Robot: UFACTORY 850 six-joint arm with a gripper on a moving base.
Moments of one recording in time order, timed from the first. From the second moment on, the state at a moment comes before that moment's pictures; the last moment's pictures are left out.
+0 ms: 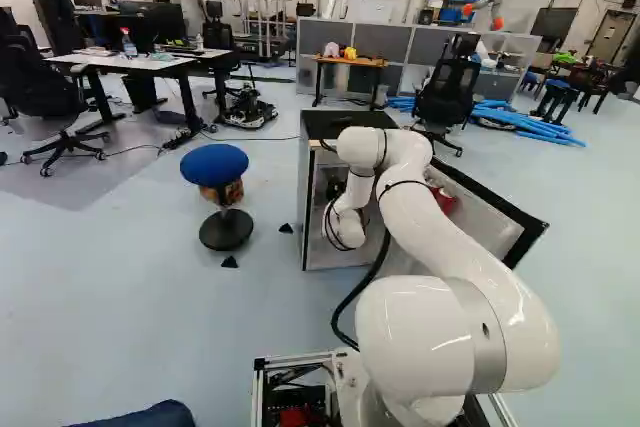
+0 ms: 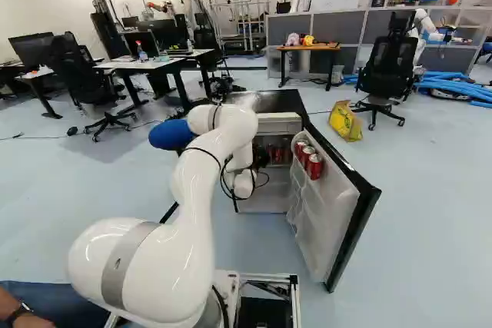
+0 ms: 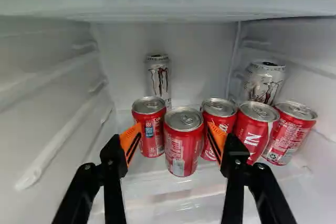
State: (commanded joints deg) arm -6.7 -83.9 -82.6 0.3 83.4 0.0
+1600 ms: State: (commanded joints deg) arm -6.5 -72.4 -66.1 0.3 83.4 0.0
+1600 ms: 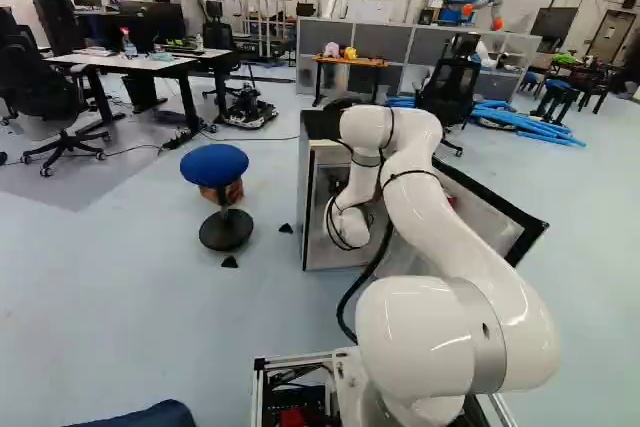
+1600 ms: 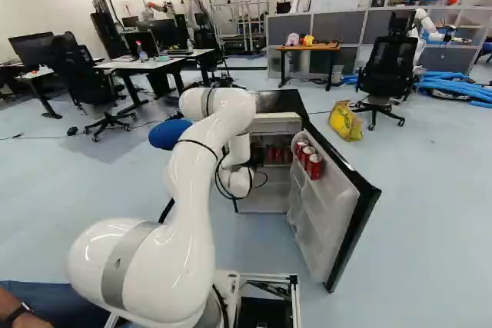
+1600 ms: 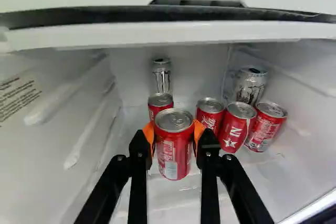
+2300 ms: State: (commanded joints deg) arm -6.2 -59.4 -49.1 0.3 83.4 0.0
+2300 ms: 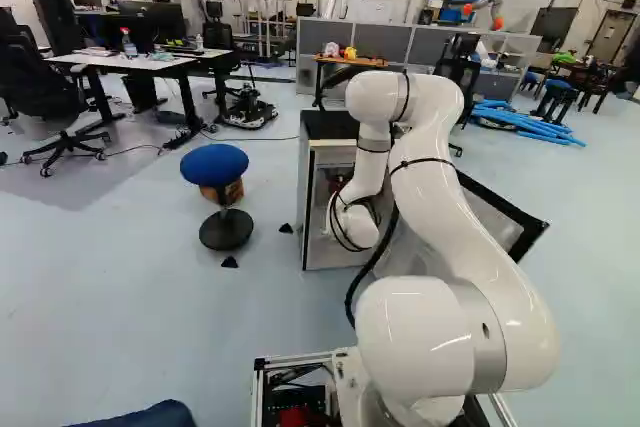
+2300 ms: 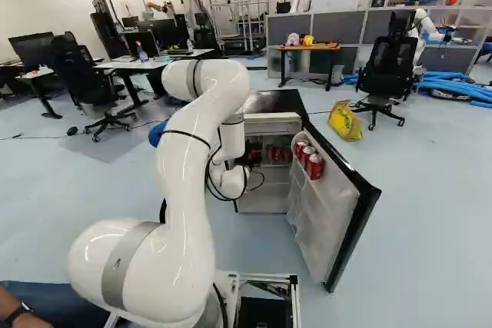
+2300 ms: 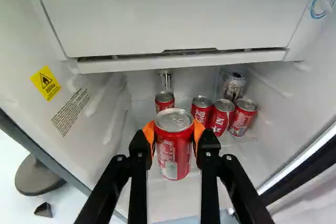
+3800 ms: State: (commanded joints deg) arm -6.0 -33.4 -20.9 0.3 83.4 0.0
